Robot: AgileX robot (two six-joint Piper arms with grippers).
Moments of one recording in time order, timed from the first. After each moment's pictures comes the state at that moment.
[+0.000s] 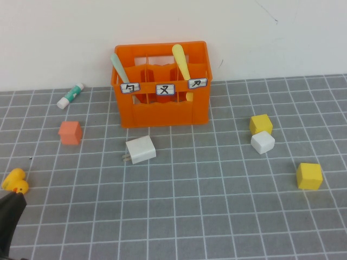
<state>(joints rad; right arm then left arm) 0.56 0.12 -0.31 -0.42 0.63 0.09 -0.30 0.36 -0.25 -0.09 0.14 -0.09</state>
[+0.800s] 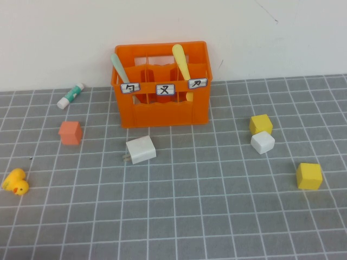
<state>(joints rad) 0.56 0.12 -0.31 -0.42 0.63 0.09 -0.08 -0.01 0.02 -0.09 0.15 -0.09</state>
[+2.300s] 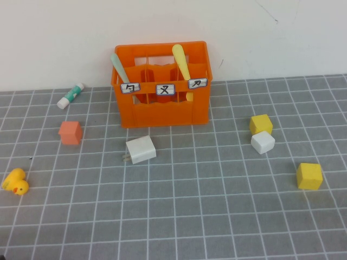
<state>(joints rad) 0.56 0.12 -0.31 -0.42 0.64 0.09 -0.08 -0.01 0.02 -0.04 0.37 -0.12</state>
